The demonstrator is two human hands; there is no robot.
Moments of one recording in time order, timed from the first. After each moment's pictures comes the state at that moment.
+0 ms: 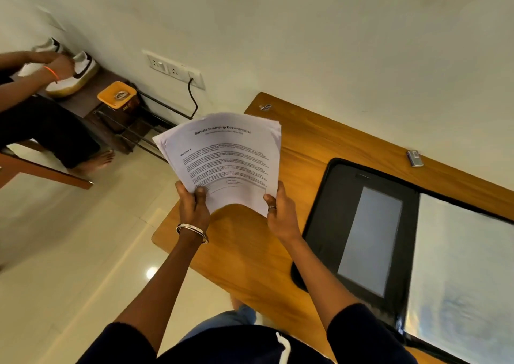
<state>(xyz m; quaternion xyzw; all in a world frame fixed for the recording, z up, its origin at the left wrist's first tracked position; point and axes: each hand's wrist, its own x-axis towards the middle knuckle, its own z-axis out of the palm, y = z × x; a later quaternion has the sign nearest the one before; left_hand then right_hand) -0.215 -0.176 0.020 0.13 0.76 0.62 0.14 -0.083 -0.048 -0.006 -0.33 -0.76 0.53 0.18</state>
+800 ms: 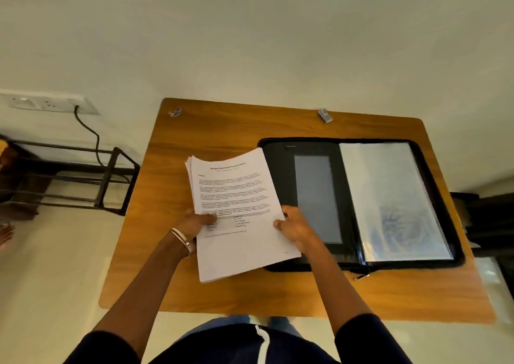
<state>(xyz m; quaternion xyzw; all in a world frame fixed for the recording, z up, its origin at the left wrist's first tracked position) -0.193 -0.105 -0.005 0.08 0.63 0.44 0.63 0.031 -0.026 -0.004 -0.63 -0.53 0.57 0.04</state>
